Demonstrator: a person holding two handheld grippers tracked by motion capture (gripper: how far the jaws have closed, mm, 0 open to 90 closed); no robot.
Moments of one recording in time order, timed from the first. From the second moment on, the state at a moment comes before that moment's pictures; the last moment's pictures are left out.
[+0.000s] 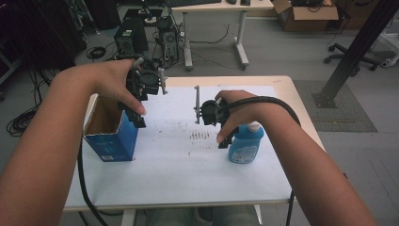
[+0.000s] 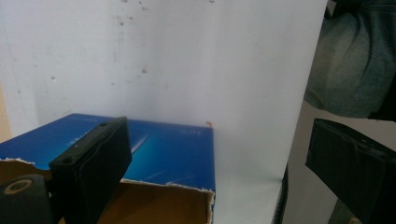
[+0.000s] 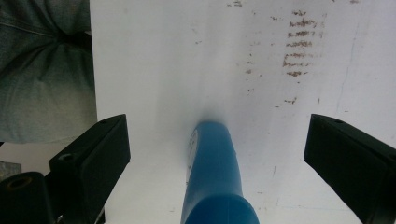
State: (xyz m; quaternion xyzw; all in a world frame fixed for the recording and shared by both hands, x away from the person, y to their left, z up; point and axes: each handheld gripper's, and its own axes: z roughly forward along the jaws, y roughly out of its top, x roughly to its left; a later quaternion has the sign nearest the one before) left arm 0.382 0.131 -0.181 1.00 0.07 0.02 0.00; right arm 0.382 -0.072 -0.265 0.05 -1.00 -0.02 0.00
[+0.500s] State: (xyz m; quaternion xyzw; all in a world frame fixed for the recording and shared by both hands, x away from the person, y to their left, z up) left arm 0.382 0.127 -0.181 1.00 0.06 0.01 0.00; right arm 0.379 -0.081 -0.246 0.05 -1.00 -0.07 -0.02
